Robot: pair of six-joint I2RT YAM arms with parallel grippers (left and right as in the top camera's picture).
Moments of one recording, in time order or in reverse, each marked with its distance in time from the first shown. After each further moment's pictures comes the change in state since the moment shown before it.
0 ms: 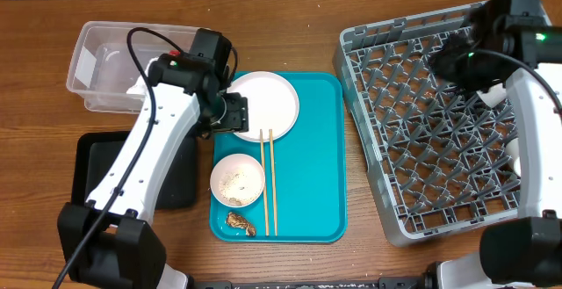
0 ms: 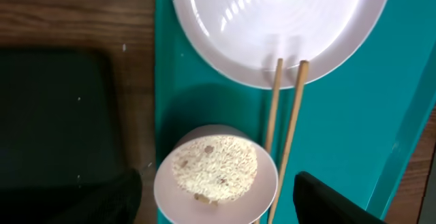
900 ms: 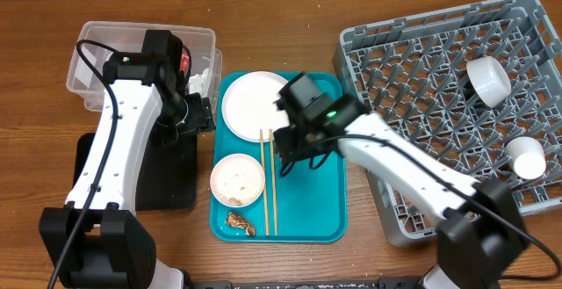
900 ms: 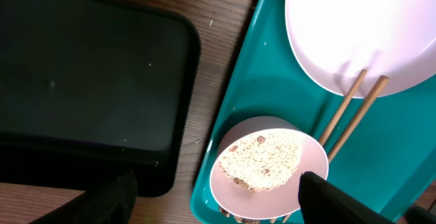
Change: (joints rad) left arm 0.177 0.000 0.000 -0.086 0.000 -0.009; right arm 0.765 0.094 -0.377 0.410 0.072 0.108
